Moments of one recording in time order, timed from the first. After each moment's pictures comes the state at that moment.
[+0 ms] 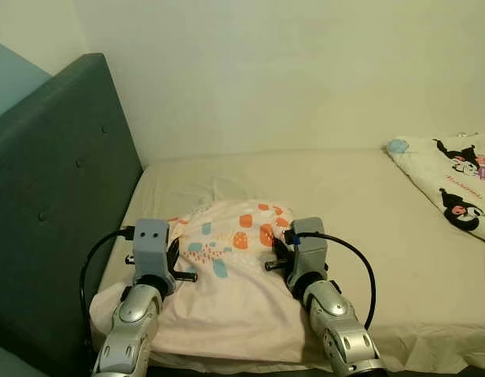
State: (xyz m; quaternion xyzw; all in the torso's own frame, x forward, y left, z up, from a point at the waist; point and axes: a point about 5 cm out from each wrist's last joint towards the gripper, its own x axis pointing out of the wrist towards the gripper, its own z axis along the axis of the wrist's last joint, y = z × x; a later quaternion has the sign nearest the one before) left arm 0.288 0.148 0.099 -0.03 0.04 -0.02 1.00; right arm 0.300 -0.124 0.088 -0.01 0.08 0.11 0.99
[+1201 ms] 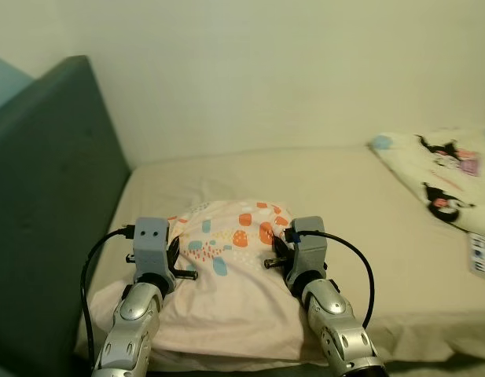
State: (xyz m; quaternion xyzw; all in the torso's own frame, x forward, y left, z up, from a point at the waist) left arm 0.292 0.147 0.098 -0.03 0.04 -0.02 1.00; right arm 0.303 -0.124 0.088 0.00 0.08 0.10 0.99
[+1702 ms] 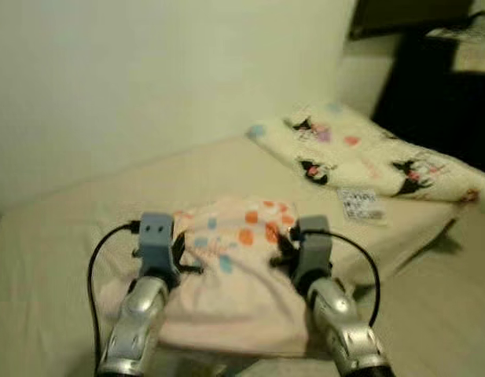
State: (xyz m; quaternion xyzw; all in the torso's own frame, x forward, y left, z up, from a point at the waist) left arm 0.299 0.138 0.106 -0.04 0.02 -0.03 1.00; right arm 0.308 -0.134 0.094 -0.01 0.07 0.08 0.99
